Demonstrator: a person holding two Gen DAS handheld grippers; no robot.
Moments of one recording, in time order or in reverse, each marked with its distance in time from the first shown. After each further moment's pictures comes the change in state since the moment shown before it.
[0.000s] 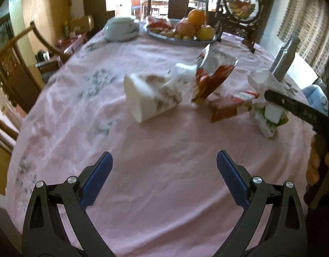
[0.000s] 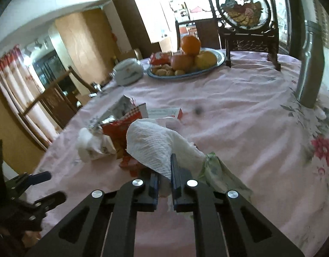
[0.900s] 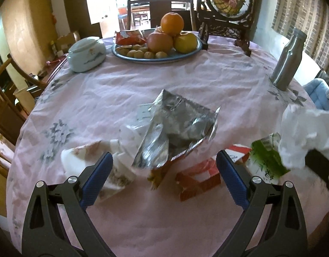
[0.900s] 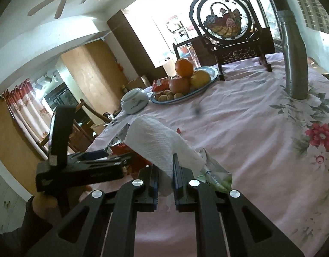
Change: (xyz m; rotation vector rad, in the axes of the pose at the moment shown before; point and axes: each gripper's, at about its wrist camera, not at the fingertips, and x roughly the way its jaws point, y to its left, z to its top) left arm 0.080 -0.070 0.093 0.107 -0.015 0.012; right arm -0.038 -0.040 -0.008 0.123 -0.148 0.119
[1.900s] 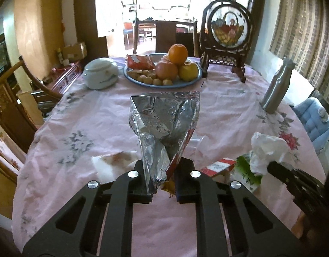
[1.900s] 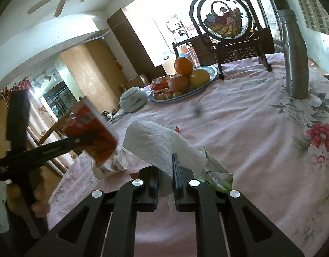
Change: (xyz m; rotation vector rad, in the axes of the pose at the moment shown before) left arm -0.075 0.022 -0.001 -0.063 -0.134 -0.020; right arm 0.004 0.000 -0.003 -0.009 0.000 -0.014
